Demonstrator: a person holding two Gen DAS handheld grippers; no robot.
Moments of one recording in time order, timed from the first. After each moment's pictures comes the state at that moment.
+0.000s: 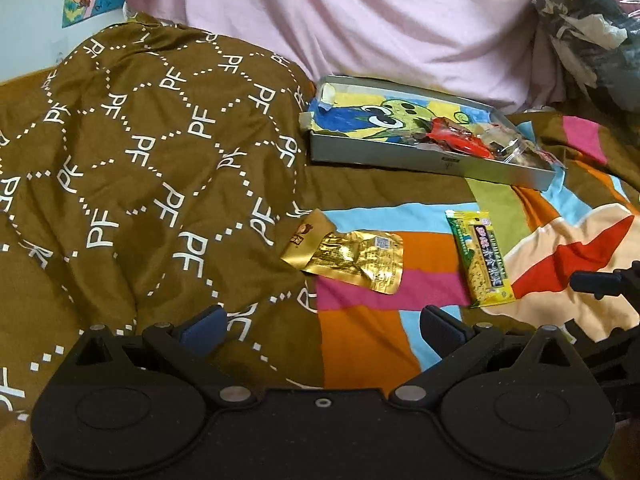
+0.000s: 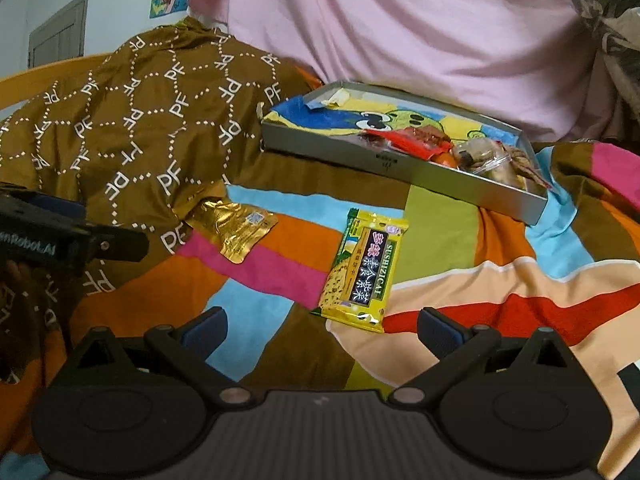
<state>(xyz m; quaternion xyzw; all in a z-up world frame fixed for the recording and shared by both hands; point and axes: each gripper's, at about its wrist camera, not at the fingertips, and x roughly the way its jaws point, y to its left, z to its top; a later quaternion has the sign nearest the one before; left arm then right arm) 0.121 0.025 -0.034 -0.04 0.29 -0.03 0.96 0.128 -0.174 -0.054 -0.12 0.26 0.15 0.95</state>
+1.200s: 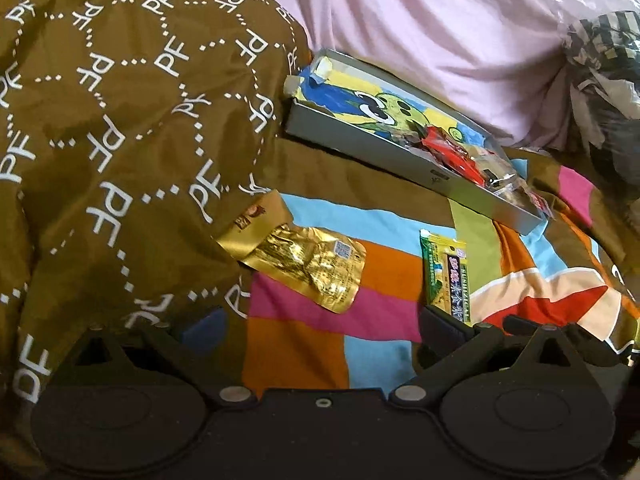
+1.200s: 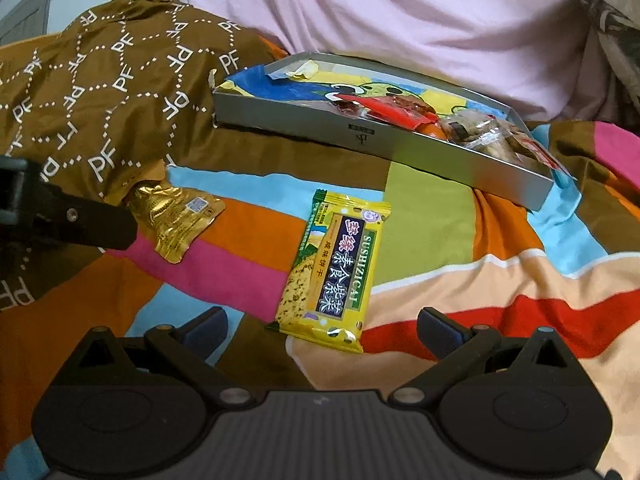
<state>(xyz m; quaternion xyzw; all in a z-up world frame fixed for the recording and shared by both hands) 0.169 0.022 -0.054 -0.18 0.31 -0.08 0.93 0.182 -0.168 -0.081 -0.13 0.27 0.10 0.95</state>
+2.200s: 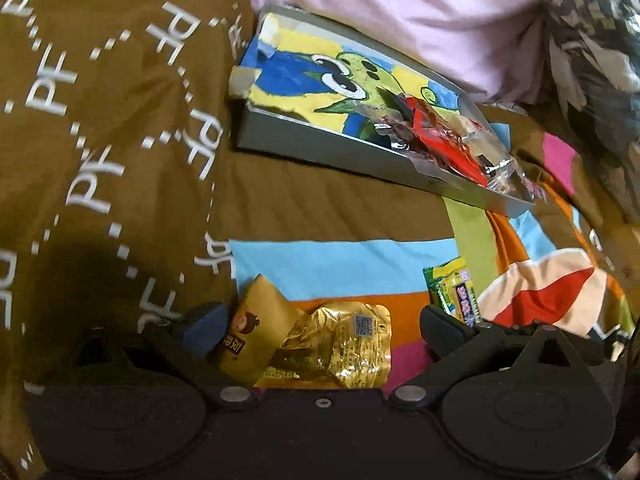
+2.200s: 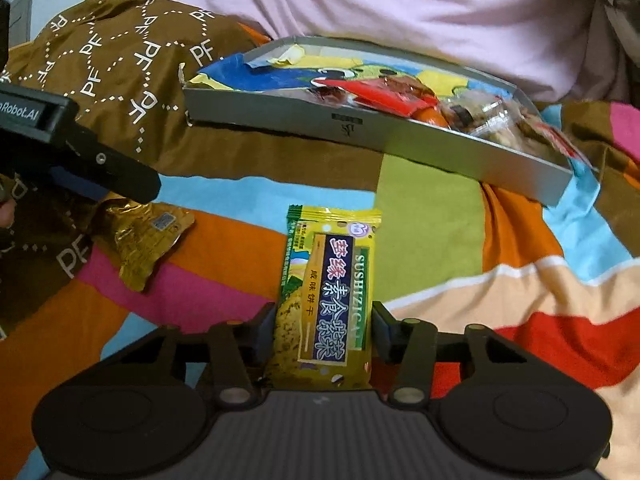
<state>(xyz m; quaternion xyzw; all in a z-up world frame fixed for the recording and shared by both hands) 0.274 0.050 -0.042 -0.15 0.39 -0.21 0.88 0.217 -0.179 -0.079 -0.10 0.31 0.10 0.94</state>
